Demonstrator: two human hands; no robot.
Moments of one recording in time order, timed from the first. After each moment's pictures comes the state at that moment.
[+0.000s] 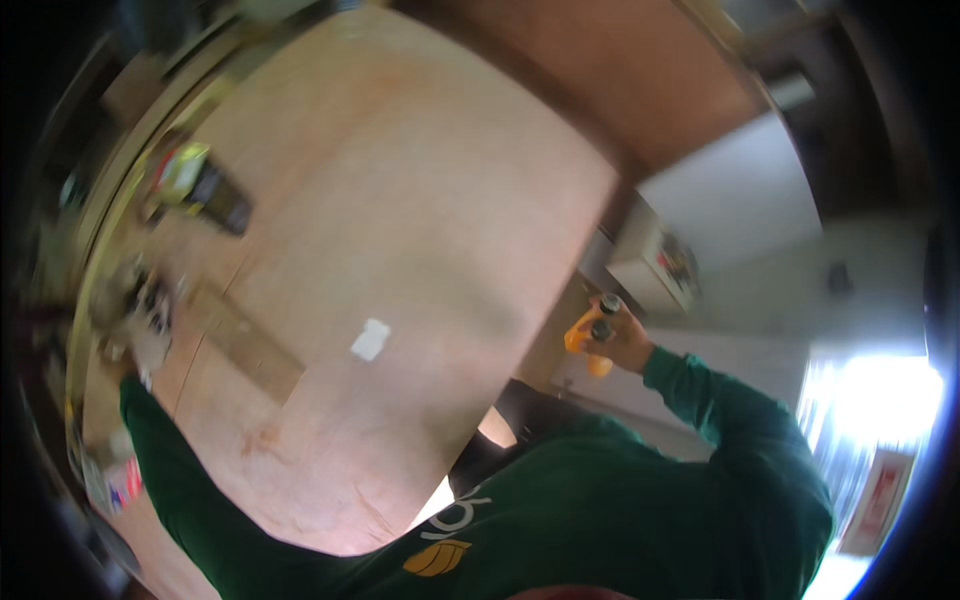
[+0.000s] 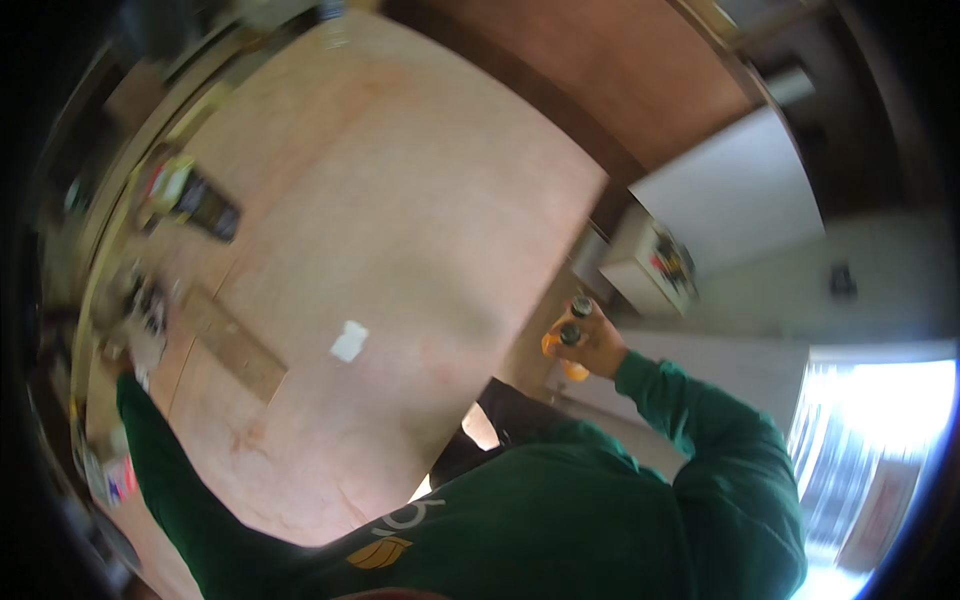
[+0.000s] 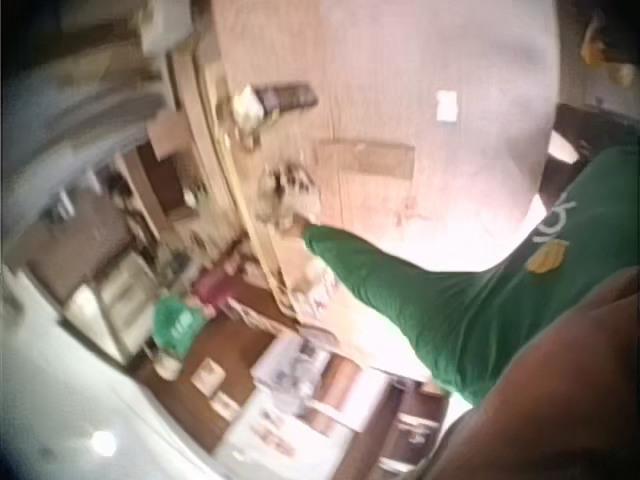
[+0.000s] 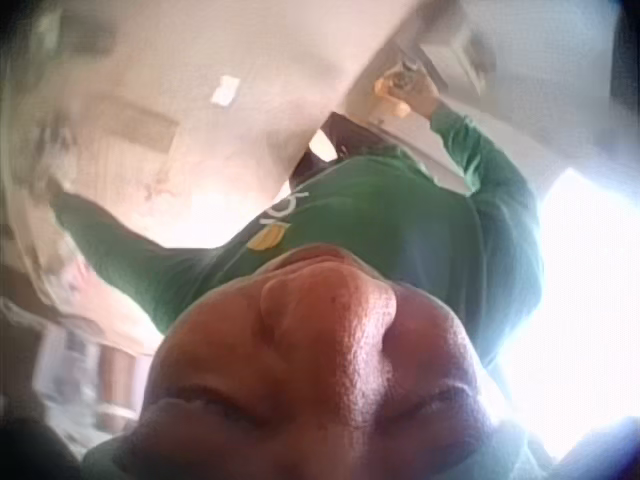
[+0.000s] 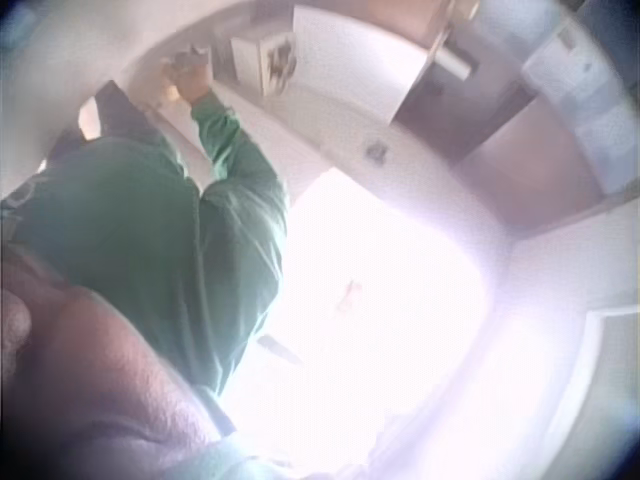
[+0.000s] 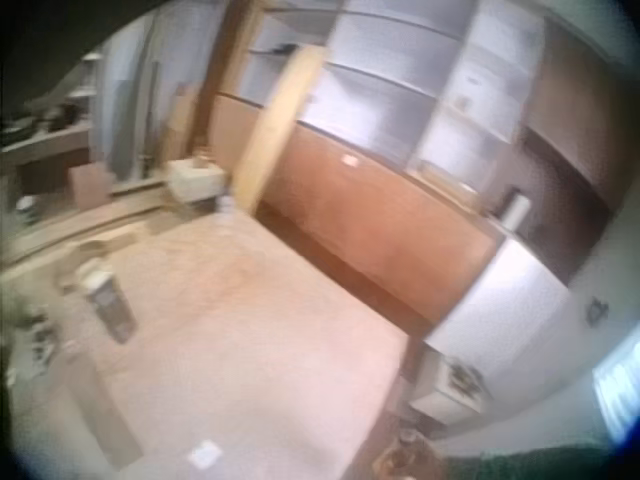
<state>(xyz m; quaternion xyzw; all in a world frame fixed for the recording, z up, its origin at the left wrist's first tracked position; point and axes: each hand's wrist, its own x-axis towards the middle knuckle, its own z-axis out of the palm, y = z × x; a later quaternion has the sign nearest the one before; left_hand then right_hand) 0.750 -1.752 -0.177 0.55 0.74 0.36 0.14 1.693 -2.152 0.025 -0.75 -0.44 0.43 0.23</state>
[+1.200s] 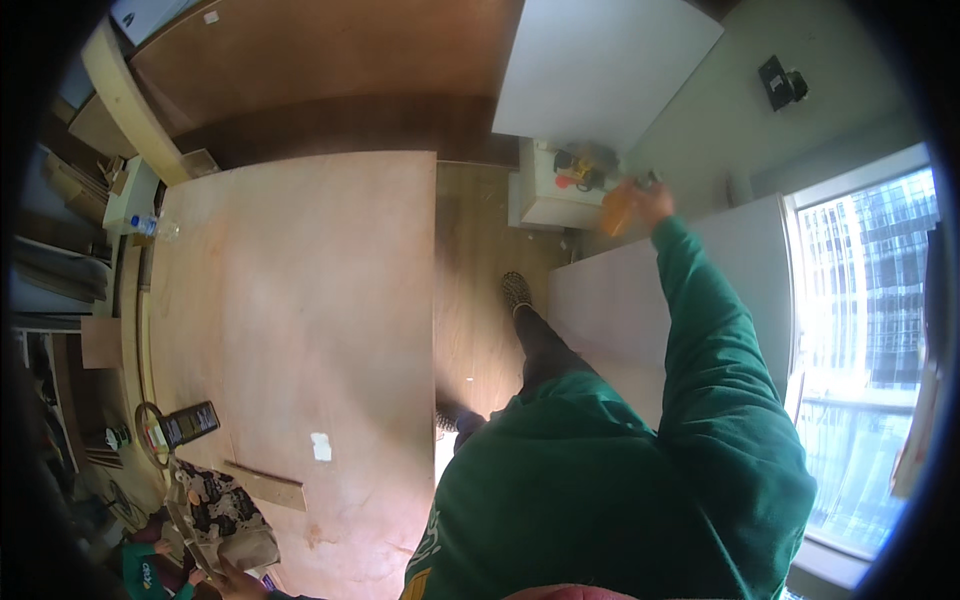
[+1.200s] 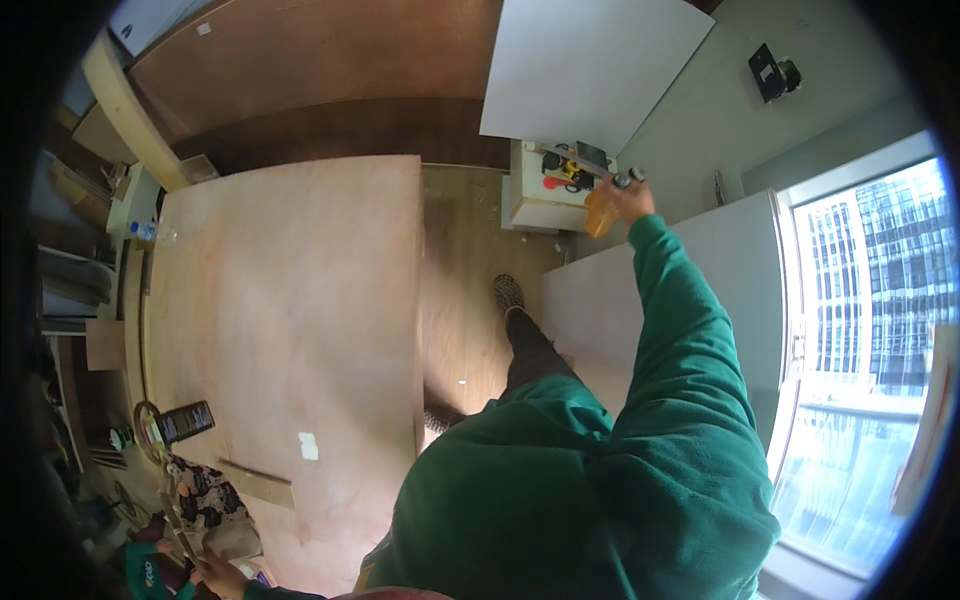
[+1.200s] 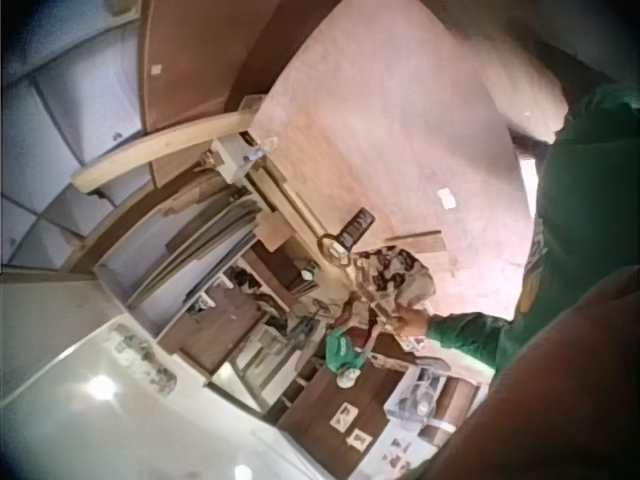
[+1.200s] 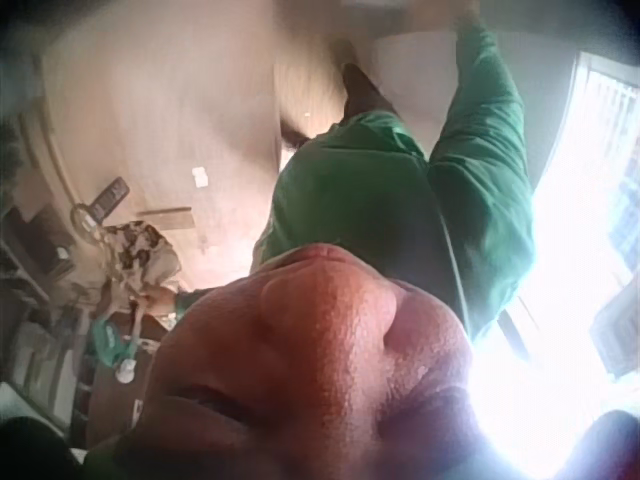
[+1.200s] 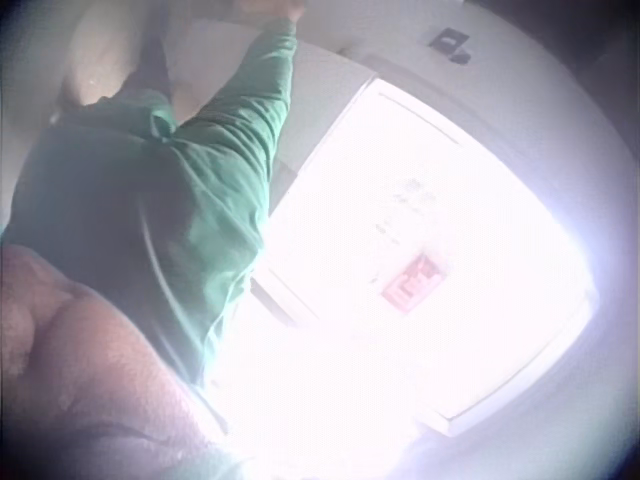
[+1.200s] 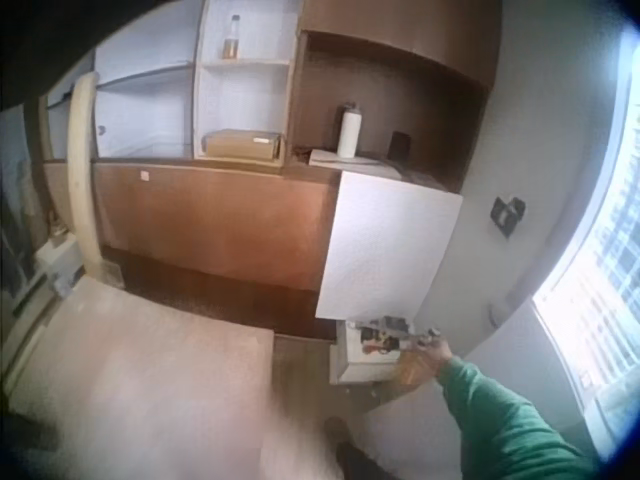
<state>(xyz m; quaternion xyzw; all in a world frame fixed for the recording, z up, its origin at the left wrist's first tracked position) 1.257 -1.995 0.162 0.62 0.73 0.21 -0.17 2.125 -2.283 0.028 -0.86 -0.10 0.15 0.48</state>
